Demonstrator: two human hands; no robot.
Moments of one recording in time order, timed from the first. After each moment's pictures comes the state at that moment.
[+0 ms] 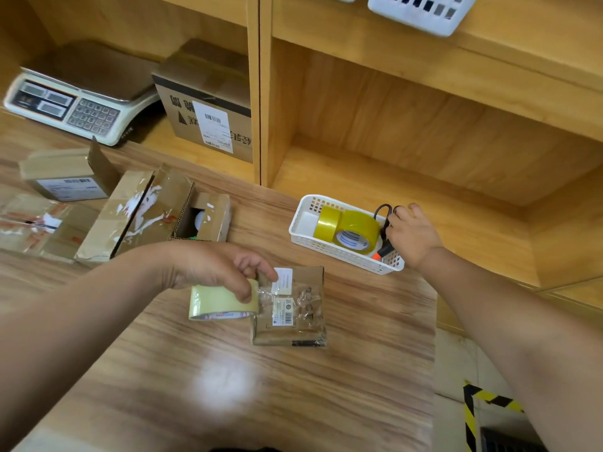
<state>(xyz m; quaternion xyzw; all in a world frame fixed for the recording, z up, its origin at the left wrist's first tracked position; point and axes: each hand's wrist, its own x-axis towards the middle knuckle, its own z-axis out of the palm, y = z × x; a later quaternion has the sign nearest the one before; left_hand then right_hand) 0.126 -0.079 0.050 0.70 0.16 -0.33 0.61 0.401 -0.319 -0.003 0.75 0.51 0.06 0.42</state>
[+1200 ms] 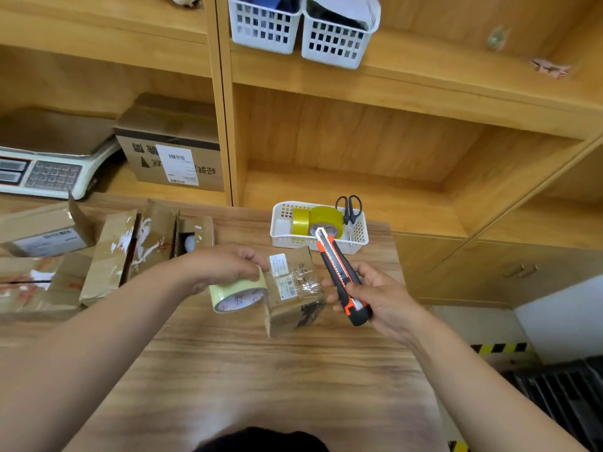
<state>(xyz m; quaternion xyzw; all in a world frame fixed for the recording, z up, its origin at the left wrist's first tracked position) 0.089 -0.093 0.073 0.80 0.19 -0.23 0.51 0.148 -0.359 0.072 0.64 0.04 -0.39 -0.66</state>
